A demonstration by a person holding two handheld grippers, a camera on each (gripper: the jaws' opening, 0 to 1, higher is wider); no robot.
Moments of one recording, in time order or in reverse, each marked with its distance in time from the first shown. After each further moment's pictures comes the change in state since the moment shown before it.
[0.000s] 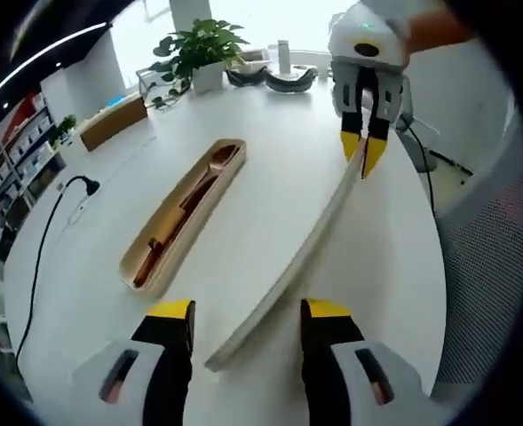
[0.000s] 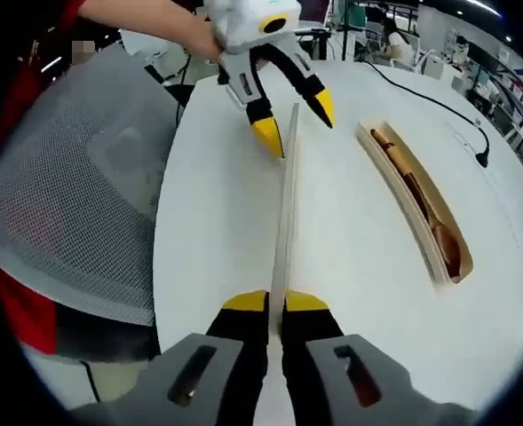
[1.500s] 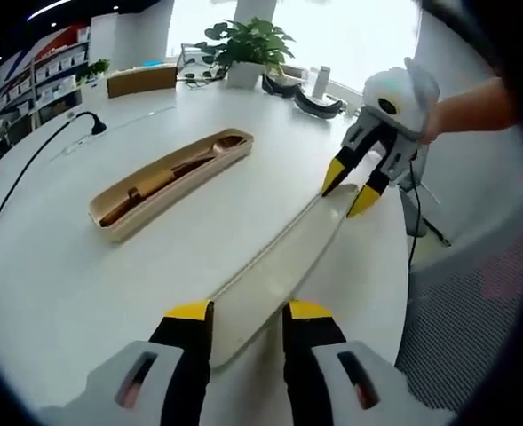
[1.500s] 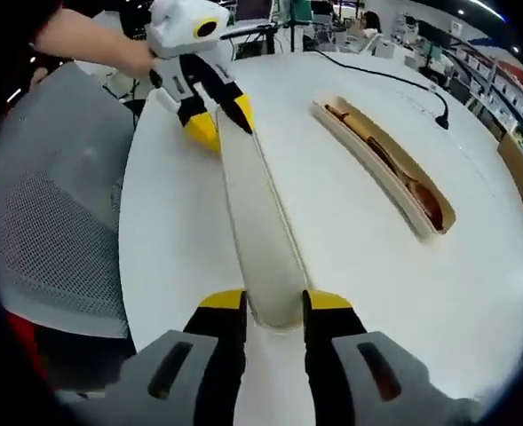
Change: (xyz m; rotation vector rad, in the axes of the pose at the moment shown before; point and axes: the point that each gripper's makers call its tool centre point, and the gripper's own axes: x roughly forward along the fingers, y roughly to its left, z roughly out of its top) left arm 0.010 -0.031 -0.012 -0.424 -0.029 -0.130; right arm 0.017 -0.032 -0.033 -0.070 0.046 -0.310
